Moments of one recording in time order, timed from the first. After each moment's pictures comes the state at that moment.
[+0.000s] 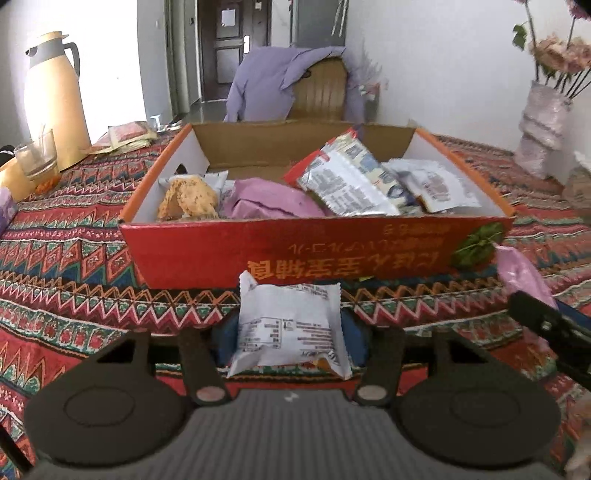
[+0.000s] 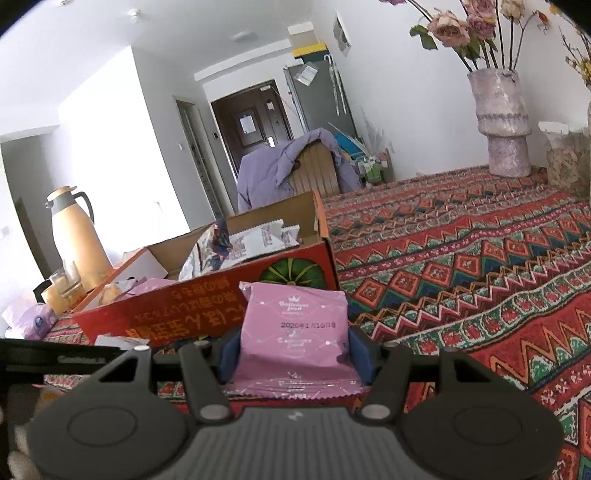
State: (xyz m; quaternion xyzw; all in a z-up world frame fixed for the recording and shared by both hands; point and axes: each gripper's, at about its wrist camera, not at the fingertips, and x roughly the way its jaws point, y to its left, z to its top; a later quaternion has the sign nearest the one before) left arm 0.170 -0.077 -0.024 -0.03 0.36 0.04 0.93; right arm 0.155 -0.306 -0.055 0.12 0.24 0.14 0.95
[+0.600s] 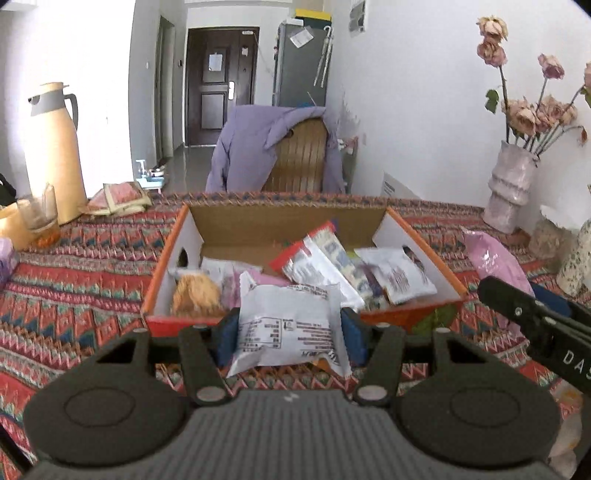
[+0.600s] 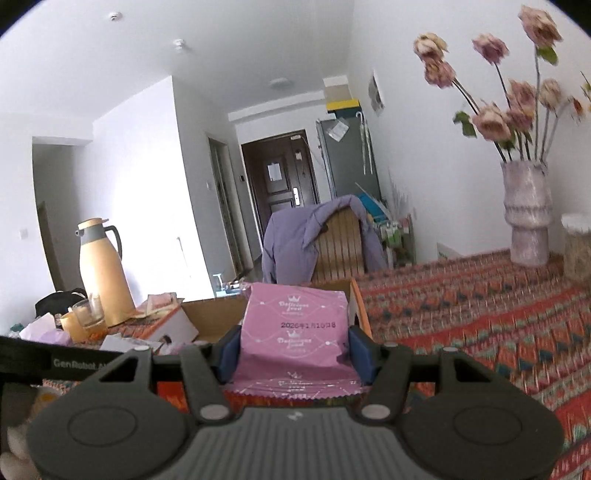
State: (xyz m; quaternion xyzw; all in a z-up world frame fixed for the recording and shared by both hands) left arm 0.162 -0.067 0.044 -0.04 0.28 0.02 0.96; right arm 0.150 -0.282 0.018 0.08 0.15 0.16 0.97
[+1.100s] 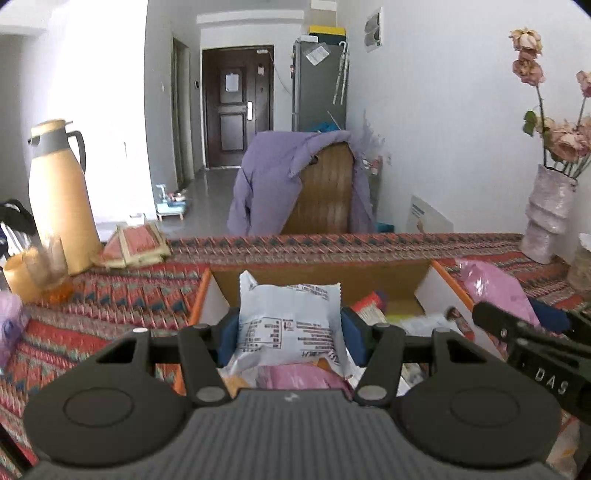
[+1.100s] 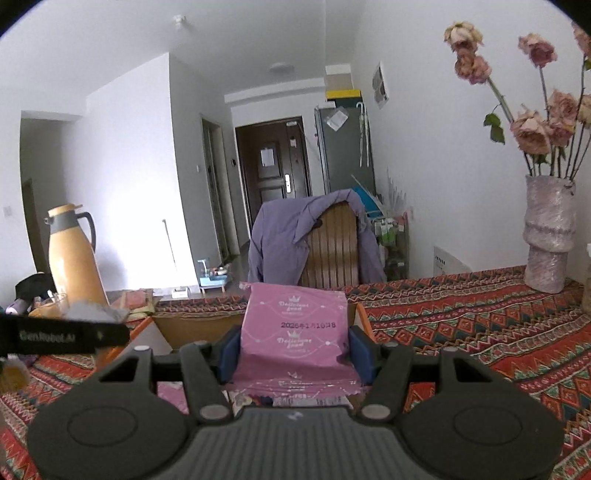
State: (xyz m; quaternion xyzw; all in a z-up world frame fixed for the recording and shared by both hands) left arm 0.241 -0.045 0.073 -0.01 0.26 0.05 0.97; right arm 0.247 -0.244 0.034 0.05 0.18 0.14 0.97
